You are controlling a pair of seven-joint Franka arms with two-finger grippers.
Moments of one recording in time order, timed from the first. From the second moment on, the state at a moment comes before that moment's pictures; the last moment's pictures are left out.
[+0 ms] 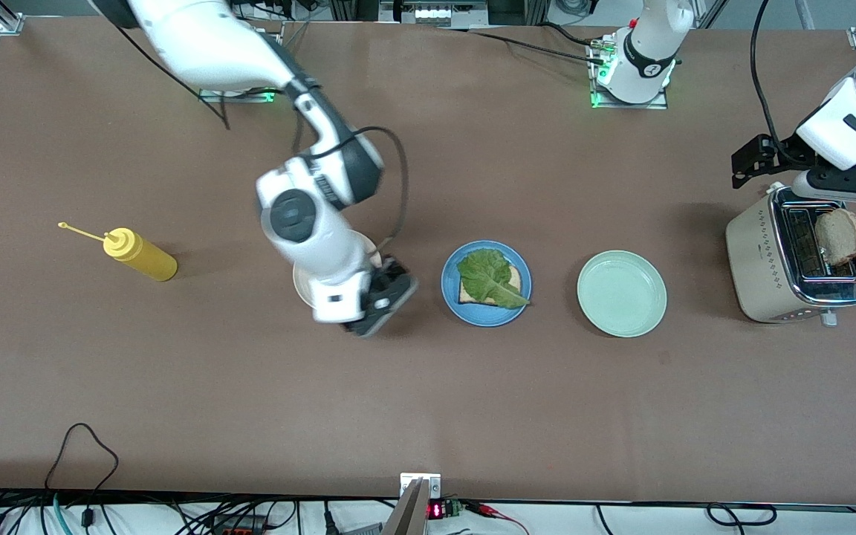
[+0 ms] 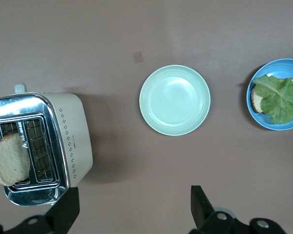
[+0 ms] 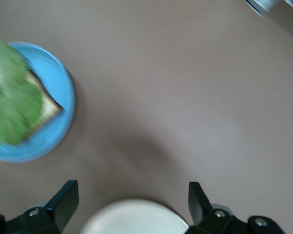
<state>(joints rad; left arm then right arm) -0.01 -0.07 -0.05 -1.75 0.03 1.66 0.04 0.44 0.70 0.09 -1.33 0.08 2.20 -0.31</state>
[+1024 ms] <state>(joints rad) -0.01 -0.06 -0.05 -1.75 0.03 1.61 0.04 -0.10 0.28 0.09 -1.84 0.64 2.02 -1.43</state>
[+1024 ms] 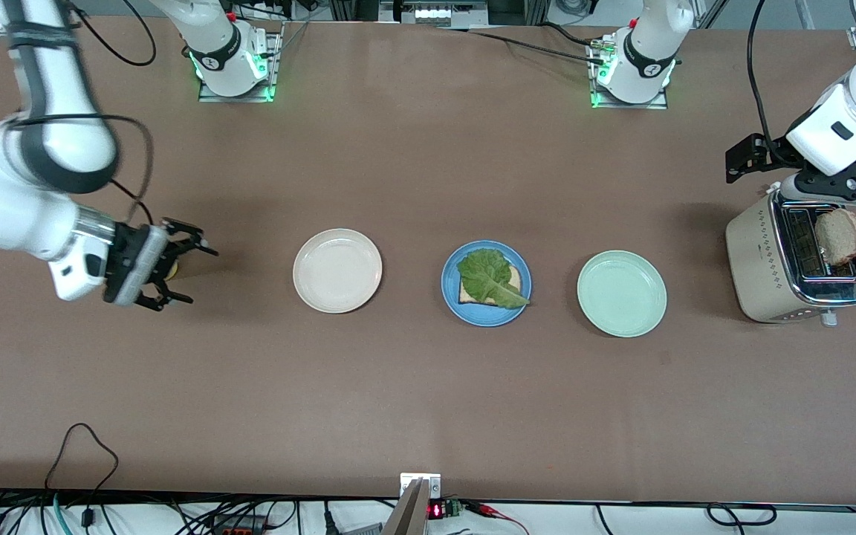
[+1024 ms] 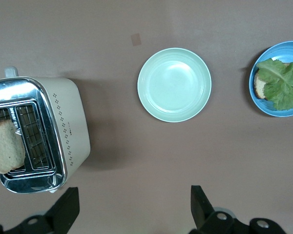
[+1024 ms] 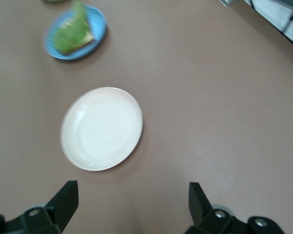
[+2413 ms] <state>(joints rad) -0.01 -0.06 -0.05 -1.75 0.03 1.57 0.04 -0.72 0.63 0.09 -1.76 1.03 1.38 -2.48</state>
